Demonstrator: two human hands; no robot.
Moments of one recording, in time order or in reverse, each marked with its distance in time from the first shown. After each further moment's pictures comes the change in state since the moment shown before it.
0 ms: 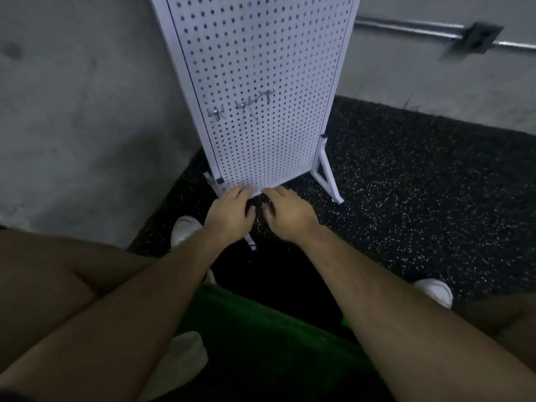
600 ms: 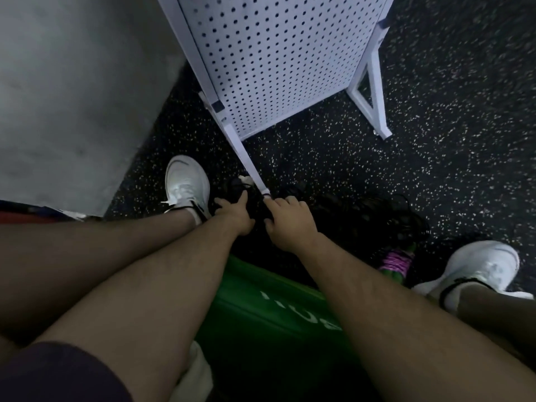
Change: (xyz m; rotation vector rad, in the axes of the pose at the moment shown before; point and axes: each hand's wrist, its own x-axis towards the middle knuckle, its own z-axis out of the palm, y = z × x) left_hand -0.011 -0.085 0.172 0.050 -0.842 -0.637; right_hand -0.027 0.027 0.188 -0.082 -0.468 0.152
